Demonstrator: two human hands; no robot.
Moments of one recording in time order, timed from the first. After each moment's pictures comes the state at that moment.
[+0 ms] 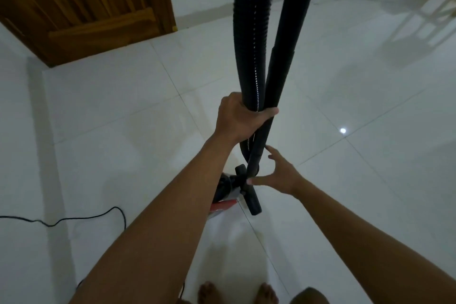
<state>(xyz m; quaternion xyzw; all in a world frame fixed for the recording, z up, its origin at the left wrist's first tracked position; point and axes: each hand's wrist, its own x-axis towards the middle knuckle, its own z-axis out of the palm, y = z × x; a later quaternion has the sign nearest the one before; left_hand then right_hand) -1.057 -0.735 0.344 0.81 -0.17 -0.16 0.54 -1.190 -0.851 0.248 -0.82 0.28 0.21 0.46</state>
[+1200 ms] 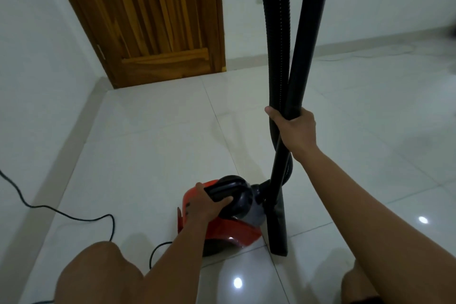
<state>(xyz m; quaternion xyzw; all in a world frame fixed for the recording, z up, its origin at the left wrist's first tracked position) -1.108 -0.607 -0.119 0.91 0.08 -0.15 0.37 -1.102 -0.842 0.053 -0.75 0.19 -0.24 0.59</state>
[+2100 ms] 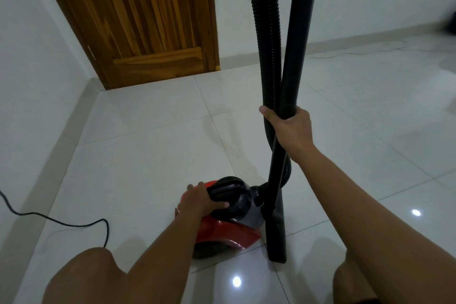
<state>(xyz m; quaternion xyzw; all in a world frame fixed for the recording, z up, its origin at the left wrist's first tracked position) -1.082 -0.604 -0.105 0.96 -0.01 -0.20 0.18 -1.104 -0.840 0.052 -0.74 0.16 -0.24 0.61</state>
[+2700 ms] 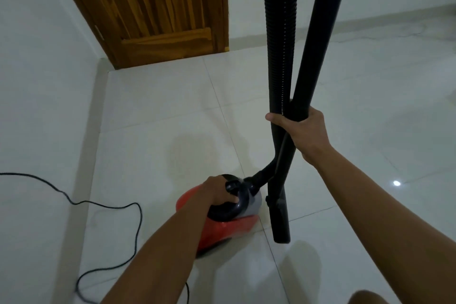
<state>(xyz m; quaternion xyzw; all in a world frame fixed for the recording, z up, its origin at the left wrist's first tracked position) -1.060 -0.595 0.069 0.91 -0.15 -0.36 0.16 -1.086 -0.823 0.235 -0.74 0.17 -0.11 0.65</state>
